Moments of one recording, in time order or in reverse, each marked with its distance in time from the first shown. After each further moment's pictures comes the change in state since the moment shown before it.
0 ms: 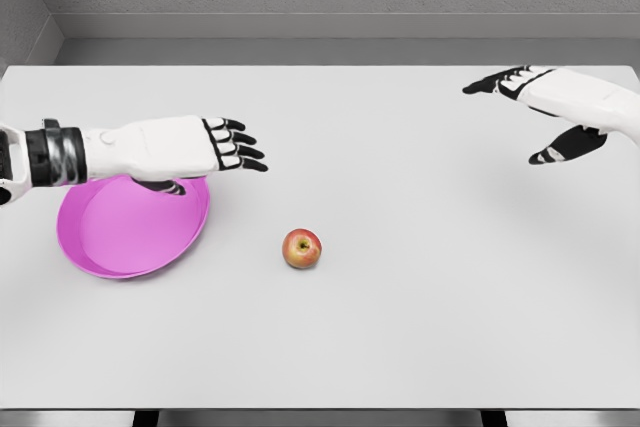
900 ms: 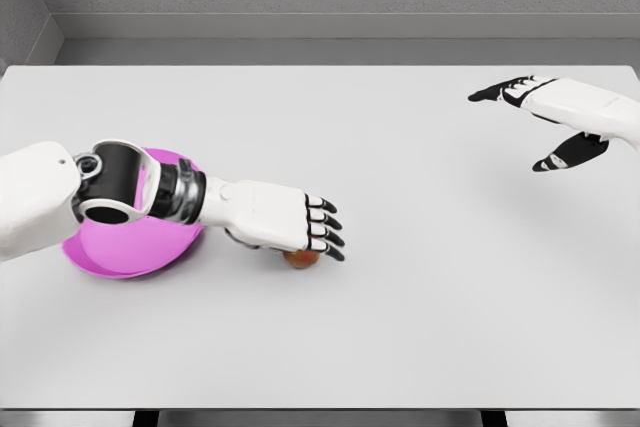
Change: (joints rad) left arm -0.170 -0.219 -0.310 -0.017 -0.057 -0.001 -0.103; right arm 0.011 0.001 0.006 0.029 0.001 -0.001 0.000
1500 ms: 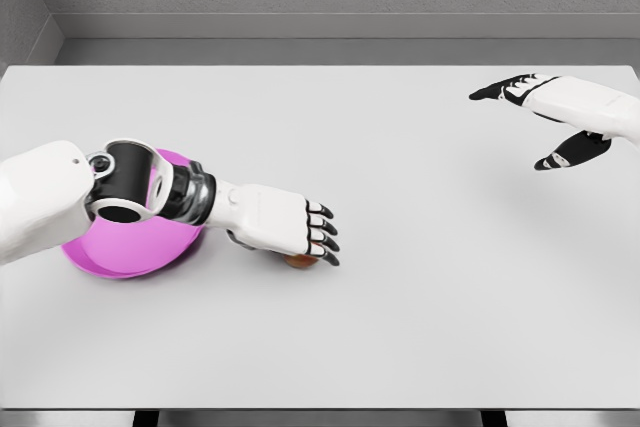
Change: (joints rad) left arm -0.002 -0.031 0.000 0.014 -0.025 0.000 -0.082; right arm 0.000 -0.008 -0.004 -0.012 0.001 0.000 0.000
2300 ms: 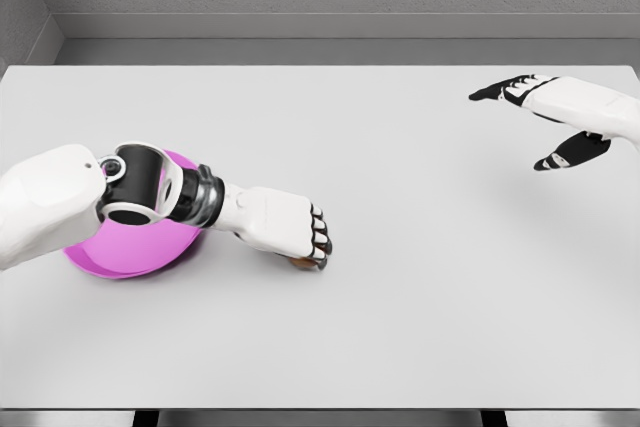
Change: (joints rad) left arm 0.005 -0.023 -0.005 0.008 -0.051 0.003 0.000; right arm 0.002 0.003 0.001 0.003 0.000 0.000 0.000
